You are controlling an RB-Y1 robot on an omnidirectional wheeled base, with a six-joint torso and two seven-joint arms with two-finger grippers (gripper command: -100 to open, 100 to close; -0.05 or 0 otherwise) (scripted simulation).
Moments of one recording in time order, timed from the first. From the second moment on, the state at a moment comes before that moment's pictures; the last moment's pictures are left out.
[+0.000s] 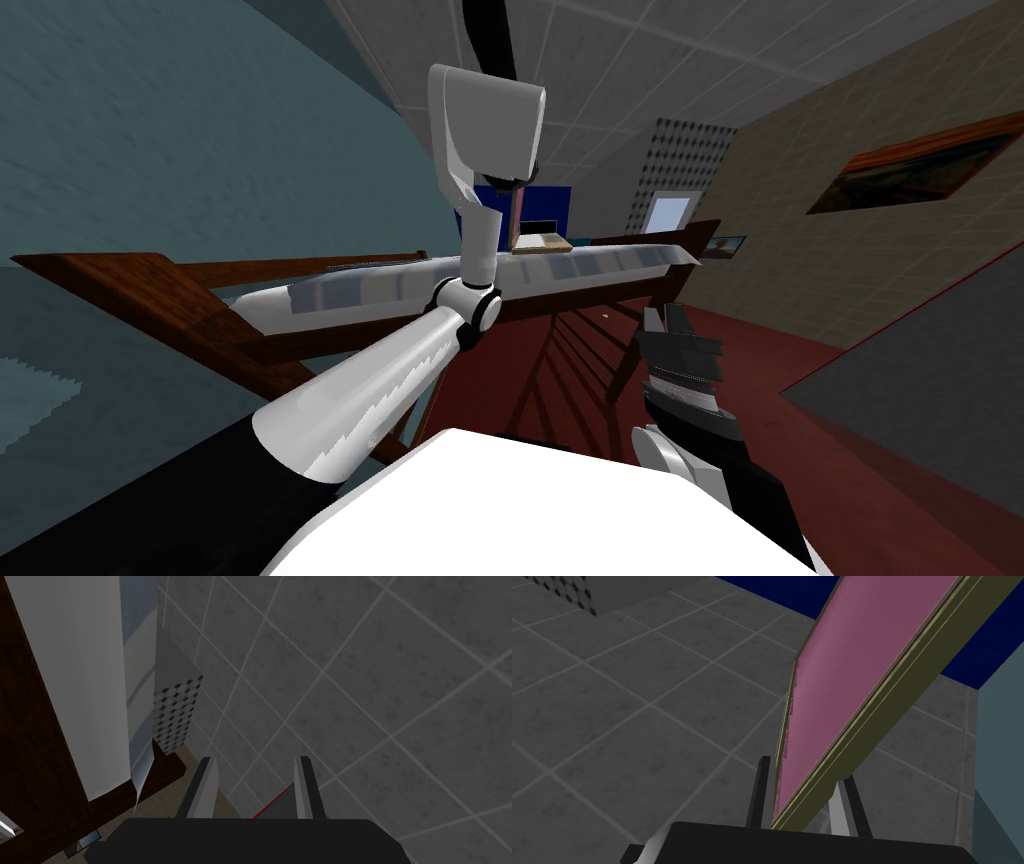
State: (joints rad) left arm -1.65 0.12 0.04 -1.56 -0.22 1.40 -1.07; right arm 0.54 0.01 0.02 -2.35 -0.12 -0.55 0.15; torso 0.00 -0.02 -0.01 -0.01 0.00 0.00
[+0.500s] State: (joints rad) left arm -1.62 0.10 -0.03 -1.52 -0.21 1.42 -1.15; right arm 0.54 0.01 0.02 -2.35 -0.12 -0.55 0.15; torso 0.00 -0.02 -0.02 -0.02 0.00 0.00
